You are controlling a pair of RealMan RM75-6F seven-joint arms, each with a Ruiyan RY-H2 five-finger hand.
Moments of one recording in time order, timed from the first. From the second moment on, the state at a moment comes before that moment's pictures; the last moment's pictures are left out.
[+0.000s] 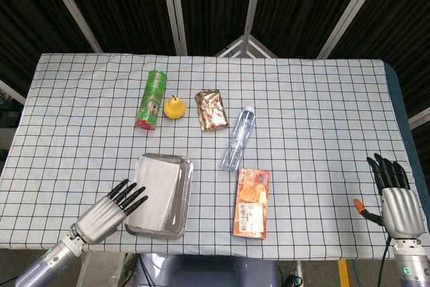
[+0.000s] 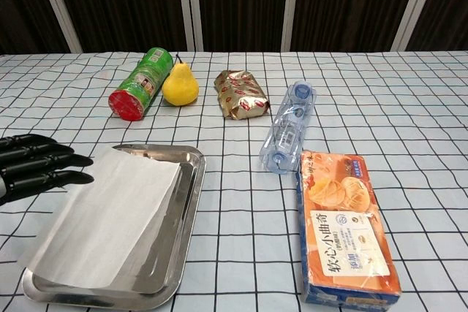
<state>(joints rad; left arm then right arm) -0.36 -1.24 0.16 -1.67 1.83 1.17 0.50 0.06 -1.14 0.07 -1.66 -1.50 1.50 0.01</state>
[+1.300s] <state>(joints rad) -0.60 -1.29 0.14 -1.94 1.14 0.81 1.07 0.06 -1.14 0.07 -1.67 -1.51 1.50 0.03</state>
